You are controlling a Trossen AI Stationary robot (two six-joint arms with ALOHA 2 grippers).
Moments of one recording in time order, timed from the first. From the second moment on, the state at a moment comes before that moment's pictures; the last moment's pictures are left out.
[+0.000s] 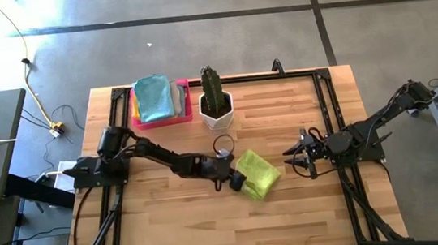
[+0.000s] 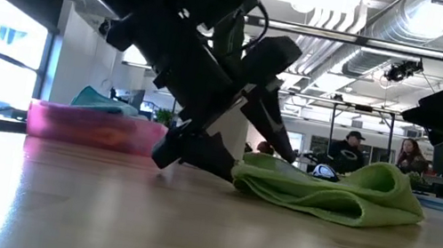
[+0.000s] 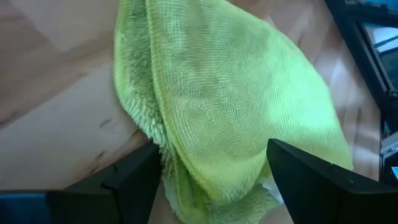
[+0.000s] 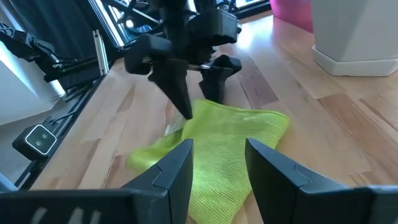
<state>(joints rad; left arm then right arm) -0.07 2.03 1.04 0.27 -0.14 -1.04 0.44 0.47 0.03 0.15 0.37 0.41</state>
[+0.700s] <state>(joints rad) -0.08 2.08 1.13 0.10 -0.09 -0.89 0.44 0.47 0.03 0.11 0.37 0.41</state>
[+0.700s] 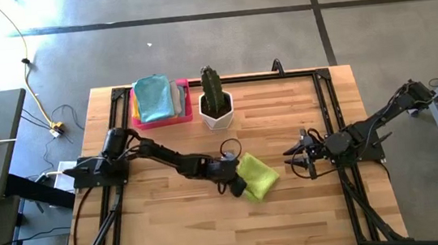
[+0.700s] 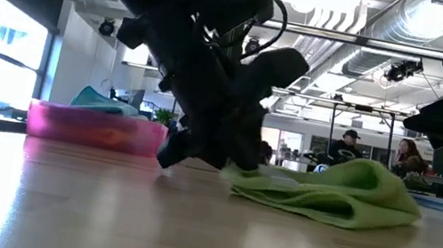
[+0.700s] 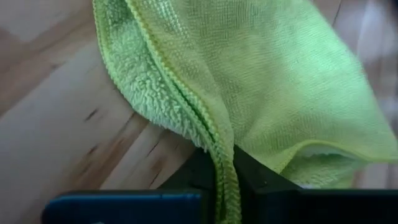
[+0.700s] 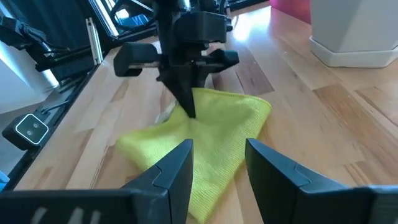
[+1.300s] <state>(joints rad) 0.11 1.67 1.12 -0.93 -0.38 -0.35 0.44 0.47 0.03 0.07 0.37 0.41</state>
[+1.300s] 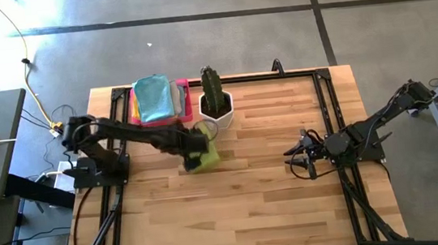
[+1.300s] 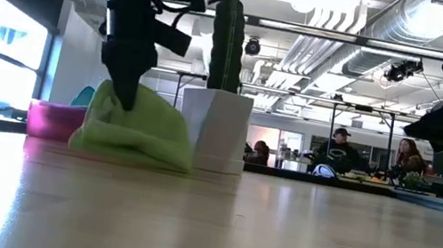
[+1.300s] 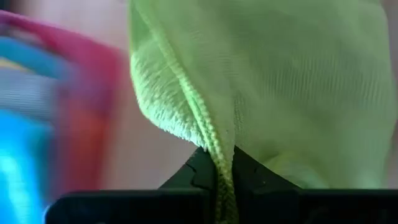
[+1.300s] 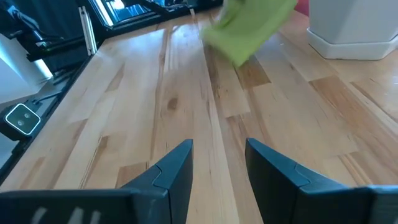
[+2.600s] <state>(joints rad) 0.73 1.55 1.28 -0.99 -0.59 0.19 0.44 0.47 0.03 0.01 0.37 0.41</state>
